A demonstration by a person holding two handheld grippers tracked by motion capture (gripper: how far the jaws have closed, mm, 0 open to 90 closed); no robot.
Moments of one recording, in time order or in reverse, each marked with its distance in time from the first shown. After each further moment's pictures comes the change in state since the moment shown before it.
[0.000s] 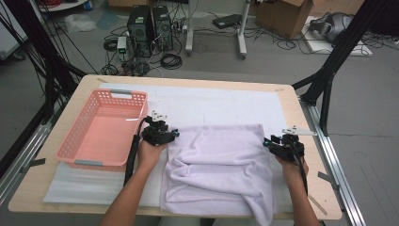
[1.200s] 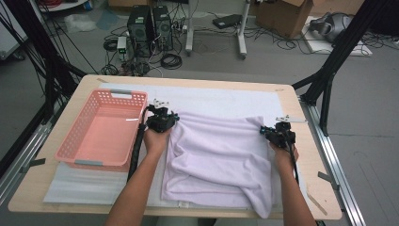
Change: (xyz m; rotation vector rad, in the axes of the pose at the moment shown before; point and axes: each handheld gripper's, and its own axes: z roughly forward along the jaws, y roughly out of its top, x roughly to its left) left arm 0.013 0.042 0.026 -0.079 0.024 -0.144; right arm -0.019 0.022 0.047 -0.015 0.011 0.061
